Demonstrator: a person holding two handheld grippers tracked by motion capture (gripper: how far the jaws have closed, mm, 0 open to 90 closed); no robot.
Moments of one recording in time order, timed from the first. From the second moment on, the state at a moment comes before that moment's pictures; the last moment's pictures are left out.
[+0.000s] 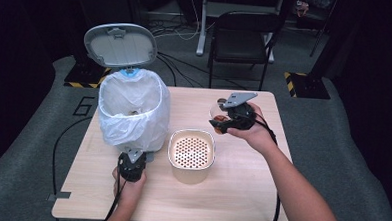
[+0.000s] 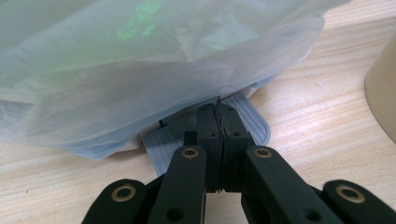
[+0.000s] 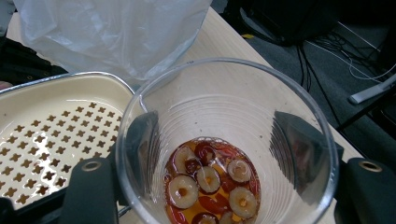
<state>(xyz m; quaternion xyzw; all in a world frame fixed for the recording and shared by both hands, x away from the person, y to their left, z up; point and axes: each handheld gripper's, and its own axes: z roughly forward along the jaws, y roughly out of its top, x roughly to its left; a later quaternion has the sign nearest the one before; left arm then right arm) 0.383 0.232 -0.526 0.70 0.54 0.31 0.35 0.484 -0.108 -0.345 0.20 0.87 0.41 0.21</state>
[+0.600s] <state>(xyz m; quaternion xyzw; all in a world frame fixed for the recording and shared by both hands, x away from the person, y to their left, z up) 0.383 0.233 -0.526 0.70 0.54 0.30 0.35 0.491 -0.090 -0.340 0.15 0.87 0.40 0.24</state>
